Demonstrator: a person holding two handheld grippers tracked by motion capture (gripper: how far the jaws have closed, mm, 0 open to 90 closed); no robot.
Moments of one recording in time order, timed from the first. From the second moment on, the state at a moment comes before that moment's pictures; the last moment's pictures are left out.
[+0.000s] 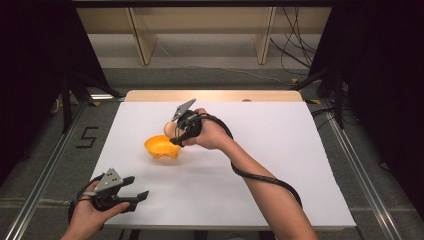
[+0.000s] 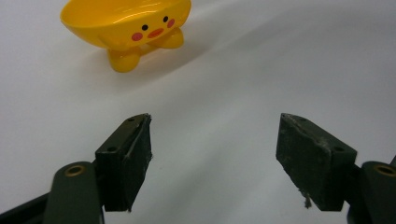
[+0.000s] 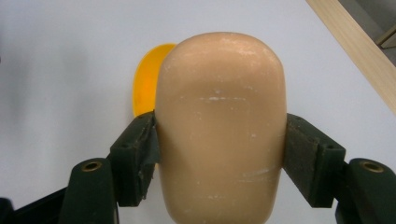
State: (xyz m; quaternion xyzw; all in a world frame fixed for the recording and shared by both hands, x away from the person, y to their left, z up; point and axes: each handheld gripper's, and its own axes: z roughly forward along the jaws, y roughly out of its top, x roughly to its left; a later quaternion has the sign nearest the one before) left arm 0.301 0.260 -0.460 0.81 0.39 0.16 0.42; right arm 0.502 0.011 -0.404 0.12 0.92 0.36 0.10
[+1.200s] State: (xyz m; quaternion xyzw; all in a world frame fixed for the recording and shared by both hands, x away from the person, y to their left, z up) left arm 0.301 0.259 -0.460 0.81 0.38 0.16 0.42; right arm 0.509 0.034 -0.415 0.11 0.93 0.35 0.09
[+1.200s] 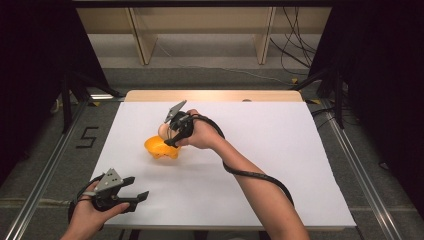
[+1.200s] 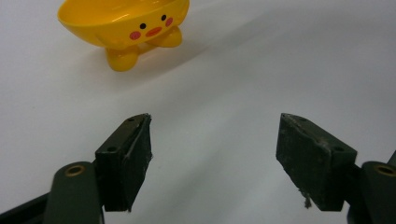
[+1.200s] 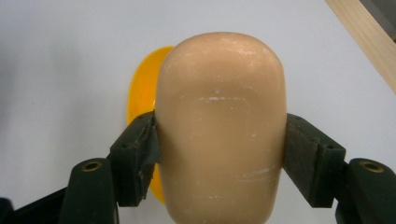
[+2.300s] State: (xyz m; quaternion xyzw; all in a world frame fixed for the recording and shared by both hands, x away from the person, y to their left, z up) left arm 0.301 0.261 -0.461 0.81 0.39 0.16 0.42; right arm 0.486 0.011 -0.402 0.13 0.91 0.39 0.09
